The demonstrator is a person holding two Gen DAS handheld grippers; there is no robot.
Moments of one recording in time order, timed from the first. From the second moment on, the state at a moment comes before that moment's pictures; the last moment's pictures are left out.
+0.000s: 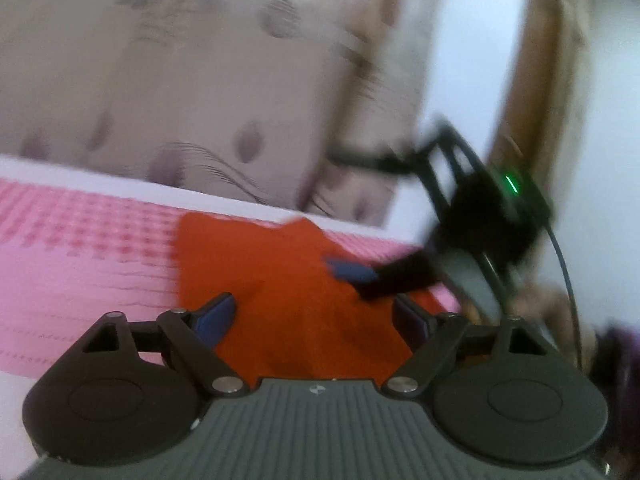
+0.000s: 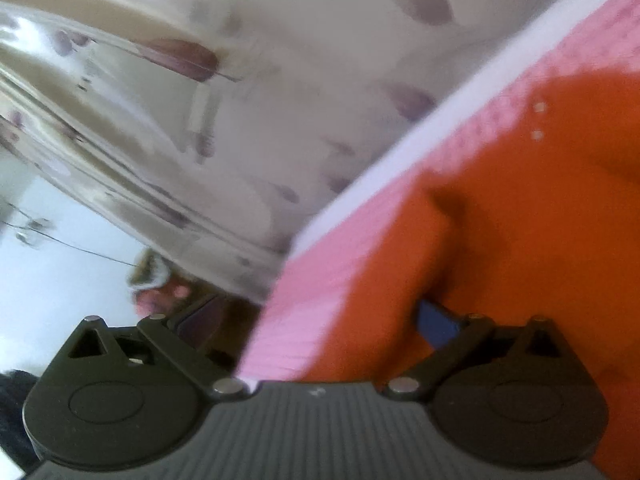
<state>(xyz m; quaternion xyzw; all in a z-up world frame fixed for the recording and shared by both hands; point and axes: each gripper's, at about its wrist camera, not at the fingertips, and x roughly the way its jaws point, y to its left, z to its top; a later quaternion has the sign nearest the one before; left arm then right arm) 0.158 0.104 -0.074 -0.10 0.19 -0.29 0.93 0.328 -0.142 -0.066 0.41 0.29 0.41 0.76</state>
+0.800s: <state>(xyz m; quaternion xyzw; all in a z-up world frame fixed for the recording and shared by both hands) 0.168 0.101 -0.082 -0.11 0.22 -0.33 0.91 0.346 -0.110 -0.074 0.36 0.35 0.38 0.78</state>
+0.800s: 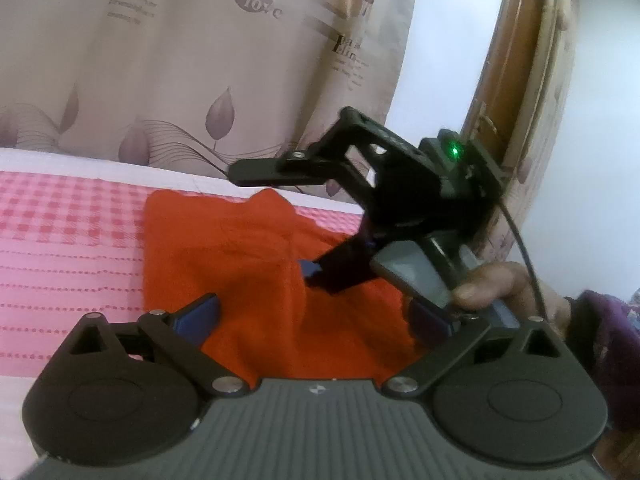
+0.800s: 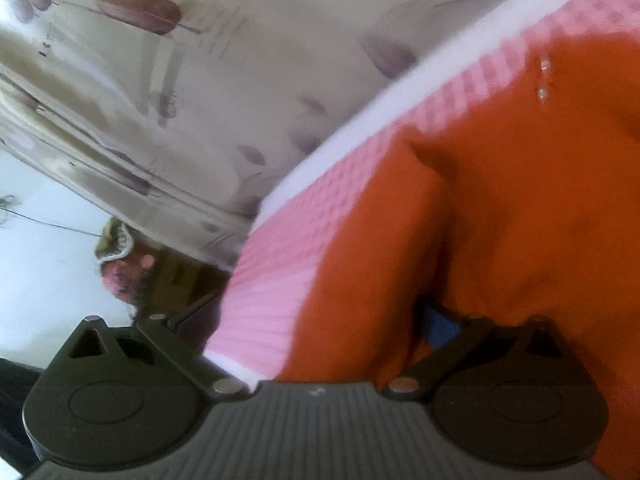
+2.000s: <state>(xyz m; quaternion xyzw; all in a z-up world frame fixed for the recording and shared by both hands) 0.193 0.080 -0.061 -0.22 0.24 -0.29 0.90 0.307 -0.271 -0.082 0.29 0.31 0.23 0.88</state>
